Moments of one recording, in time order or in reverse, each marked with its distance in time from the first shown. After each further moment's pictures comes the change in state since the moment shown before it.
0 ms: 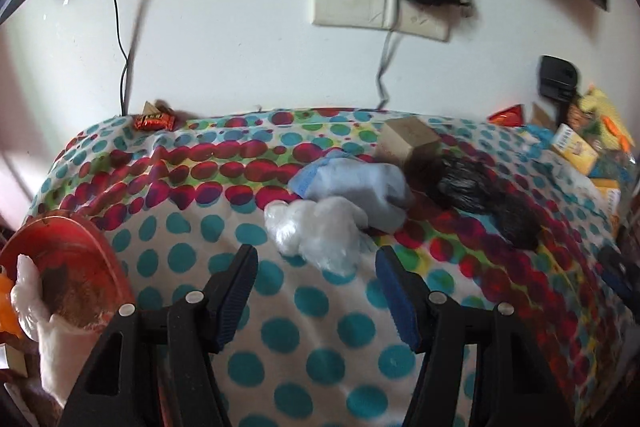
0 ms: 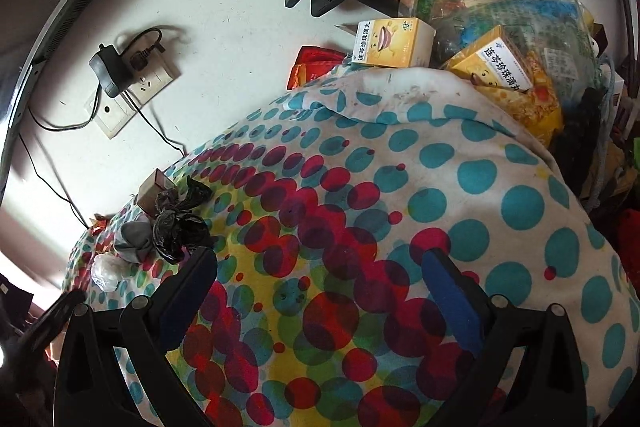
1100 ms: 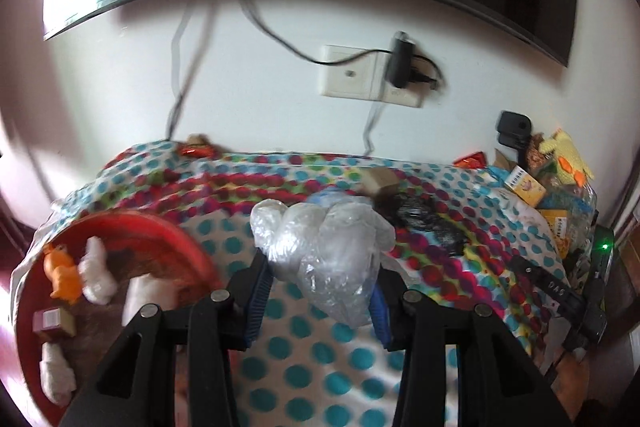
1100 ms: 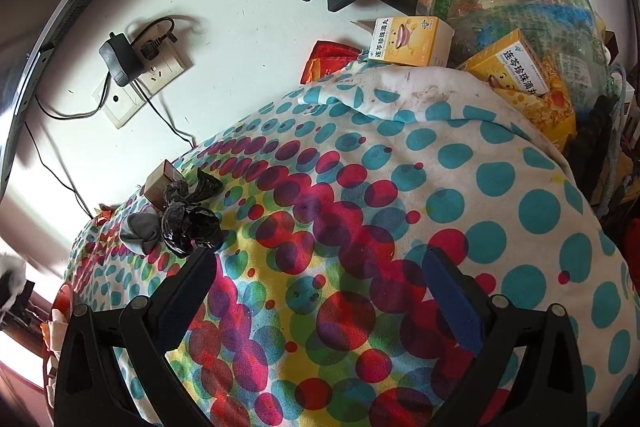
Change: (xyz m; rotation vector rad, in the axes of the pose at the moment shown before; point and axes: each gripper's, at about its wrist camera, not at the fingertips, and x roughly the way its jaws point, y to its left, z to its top) left arm -0.146 0.025 -0.013 -0.063 -0.131 -0.014; right arm 0.004 0.008 -0.001 -0.026 0.012 0.012
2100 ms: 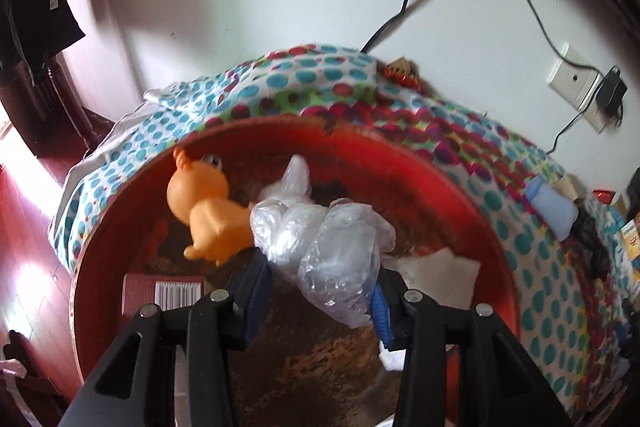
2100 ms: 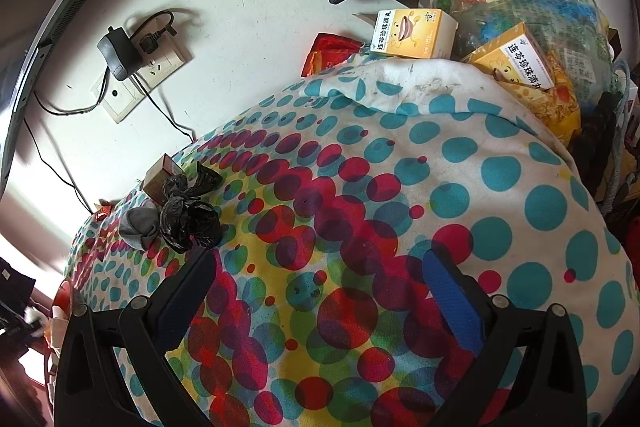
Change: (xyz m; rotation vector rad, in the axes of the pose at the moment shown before) left arm 0.046 0.210 -0.035 -0.289 0.238 0.273; right arm 0.004 0.000 -0.002 0.001 0.021 0.003
